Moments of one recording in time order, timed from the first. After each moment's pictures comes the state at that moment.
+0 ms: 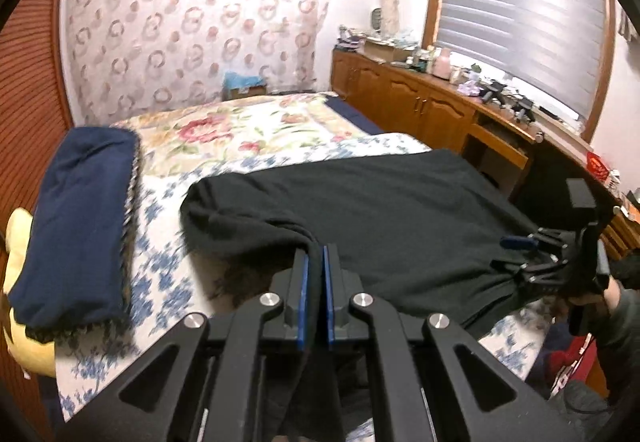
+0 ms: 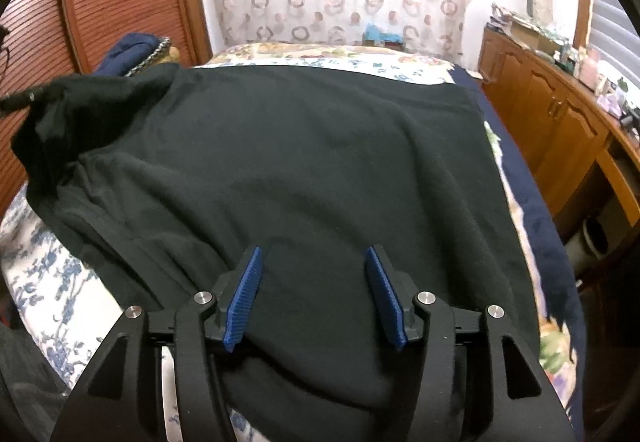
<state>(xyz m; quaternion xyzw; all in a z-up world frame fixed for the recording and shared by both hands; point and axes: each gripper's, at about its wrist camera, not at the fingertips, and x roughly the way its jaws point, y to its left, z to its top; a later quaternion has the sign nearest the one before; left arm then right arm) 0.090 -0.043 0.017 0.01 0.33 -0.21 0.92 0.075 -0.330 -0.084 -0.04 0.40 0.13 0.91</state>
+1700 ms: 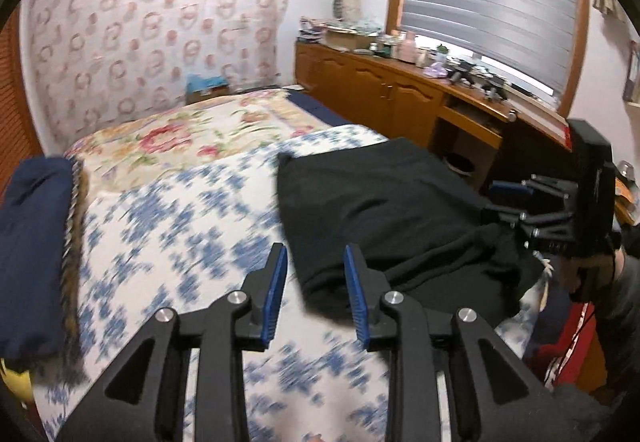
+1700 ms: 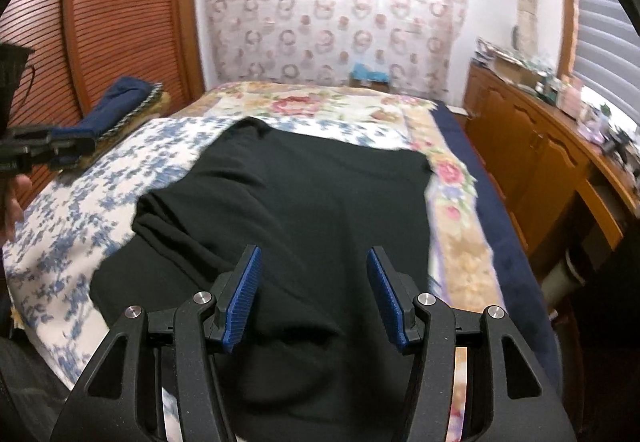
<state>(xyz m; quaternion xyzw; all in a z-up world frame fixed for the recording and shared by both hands) 0.094 -0.103 0.014 0.04 0.34 -0.25 0.91 0.081 -0.348 -0.028 -0.06 0.33 0.14 0.93</state>
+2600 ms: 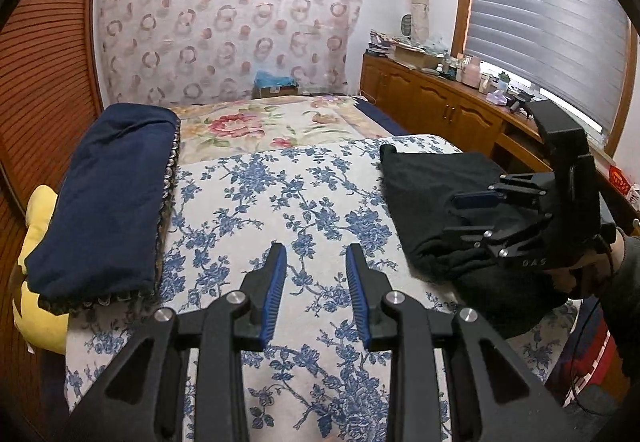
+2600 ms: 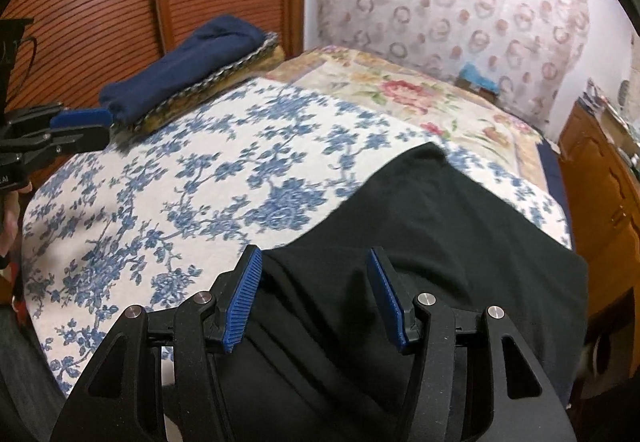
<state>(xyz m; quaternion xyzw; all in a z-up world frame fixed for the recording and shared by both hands) 0.080 -0.012 -0.004 -0.01 0.33 -0.15 0.93 0.147 -0.191 -0.047 -0.16 0.38 0.29 0.86</state>
